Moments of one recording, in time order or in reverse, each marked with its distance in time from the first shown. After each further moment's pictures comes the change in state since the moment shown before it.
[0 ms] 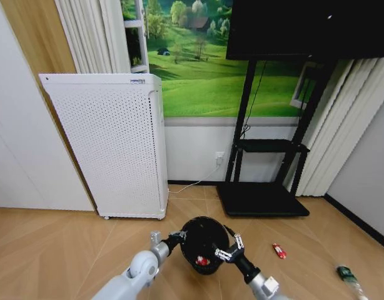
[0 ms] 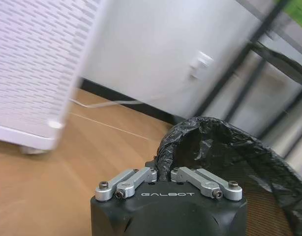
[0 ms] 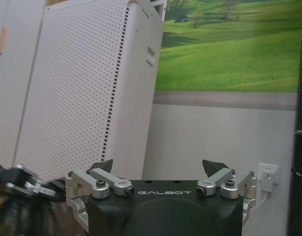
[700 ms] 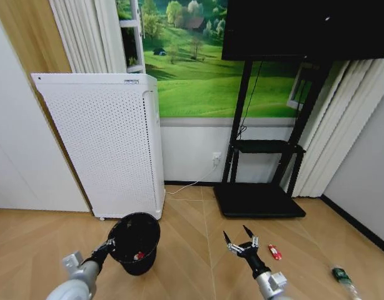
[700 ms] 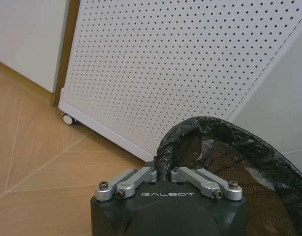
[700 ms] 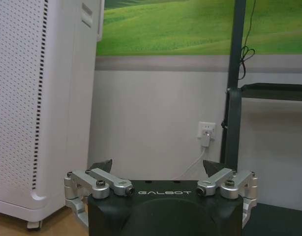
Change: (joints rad) left arm 0.511 0.034 -0.647 -0.293 -0.061 0.059 -0.147; right arm -0.014 0.095 0.088 -0.046 0.004 -0.102 0.047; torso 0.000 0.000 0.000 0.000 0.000
